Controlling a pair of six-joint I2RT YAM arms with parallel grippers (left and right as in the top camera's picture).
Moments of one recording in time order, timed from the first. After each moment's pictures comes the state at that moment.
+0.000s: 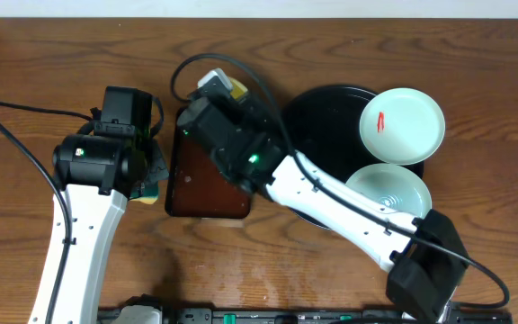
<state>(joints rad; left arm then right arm) -0.11 1.28 1.33 -1.32 -0.24 -0.47 0.93 1.92 1.67 -0.56 0.79 -0.04</state>
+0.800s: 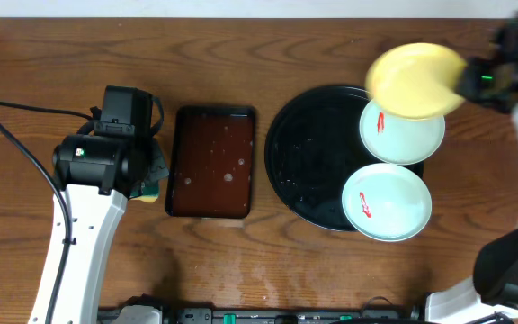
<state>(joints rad) -0.11 1.28 1.33 -1.31 -0.24 -0.47 -0.27 1.74 1.68 -0.96 -0.08 0.26</state>
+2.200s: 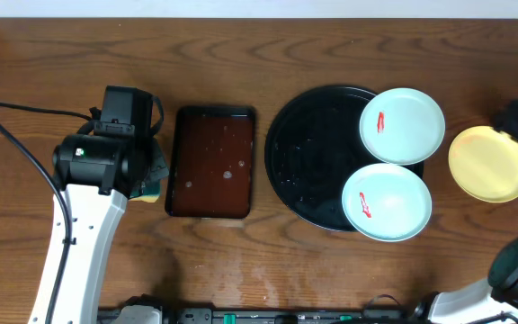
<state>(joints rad) -0.11 1.28 1.33 -1.31 -0.24 -0.48 -0.49 1.76 1.45 -0.79 -0.23 0.01</state>
